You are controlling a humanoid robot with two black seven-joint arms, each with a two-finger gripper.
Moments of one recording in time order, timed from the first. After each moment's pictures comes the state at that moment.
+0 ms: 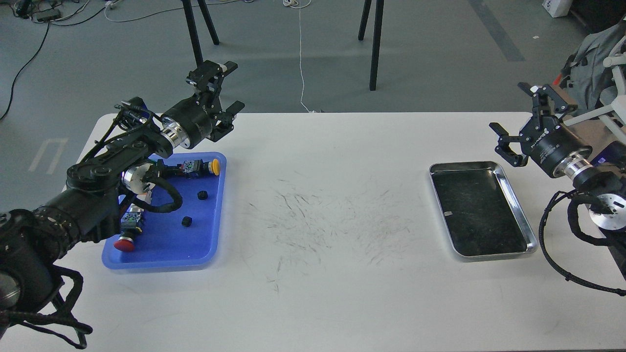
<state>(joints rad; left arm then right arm) -0.95 0.19 -0.39 -0.40 0.36 -0.47 -0.46 0.71 -0.59 0.52 0.69 -0.06 0.49 0.34</state>
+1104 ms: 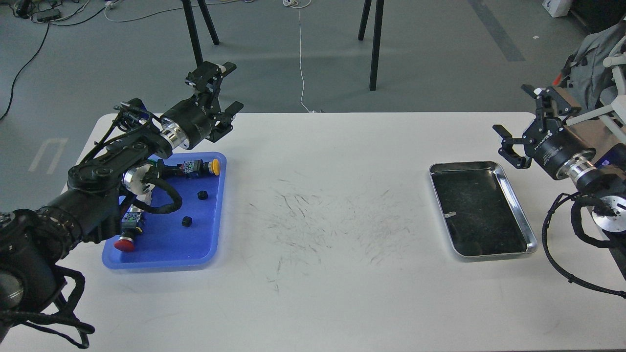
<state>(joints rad) -0.95 0.18 -0.39 -0.37 0.36 -0.47 -0.49 0.70 -0.60 0.52 0.68 -0.06 0.49 0.34</state>
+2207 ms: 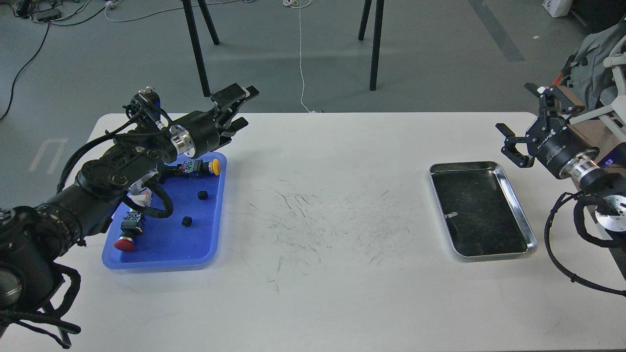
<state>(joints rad) -0.97 0.19 -0.33 -0.39 0.76 -0.41 -0.49 0.70 -0.61 0.52 0.69 -0.06 0.49 0.34</state>
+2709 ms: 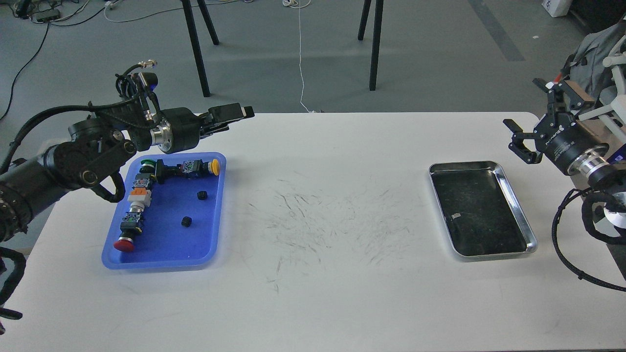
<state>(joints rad) -1.05 0.40 -0.21 -0.60 1.16 -0.43 -0.49 0.71 -0.63 0.53 0.69 -0.06 0.49 0.34</state>
